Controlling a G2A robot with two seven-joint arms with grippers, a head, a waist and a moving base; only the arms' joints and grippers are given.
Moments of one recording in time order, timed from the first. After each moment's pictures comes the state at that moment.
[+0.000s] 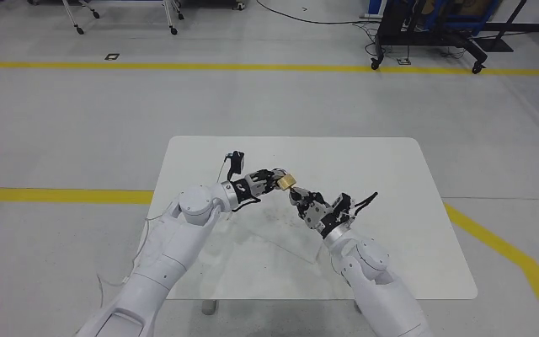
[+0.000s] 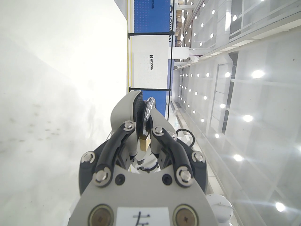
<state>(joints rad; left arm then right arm) 0.94 -1.36 -1.00 -1.08 -0.37 -0.05 -0.74 -1.53 -1.35 1.23 -1.63 0.80 0.13 0.22</state>
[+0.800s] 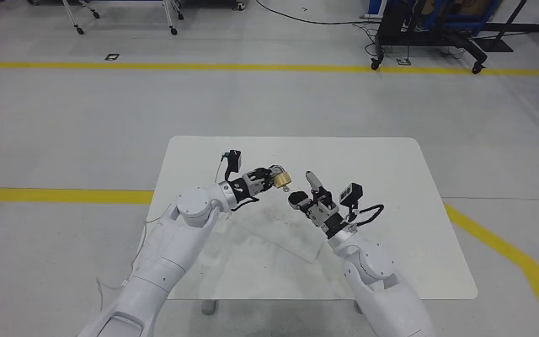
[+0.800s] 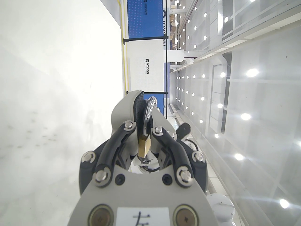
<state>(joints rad) 0.96 -1.36 -1.02 -1.10 -0.36 -0.08 -0.71 -1.56 -1.34 1.24 -1.65 0.45 -0.17 0.28</state>
